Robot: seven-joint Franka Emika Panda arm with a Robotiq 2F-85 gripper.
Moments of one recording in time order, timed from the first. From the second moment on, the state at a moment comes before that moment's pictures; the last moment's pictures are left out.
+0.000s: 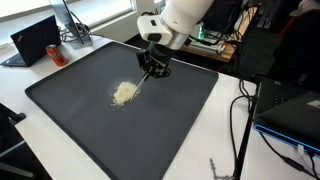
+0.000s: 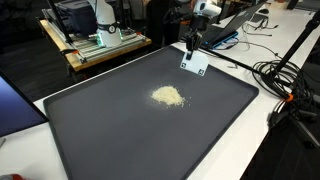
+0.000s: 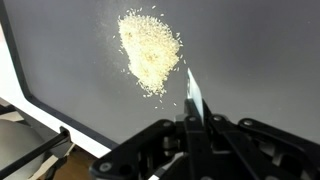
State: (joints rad) arm 0.29 0.40 0.03 -1.95 -0.74 2.25 0.67
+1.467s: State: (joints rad) arm 0.19 0.66 0.01 -1.36 -0.37 1.85 0.34
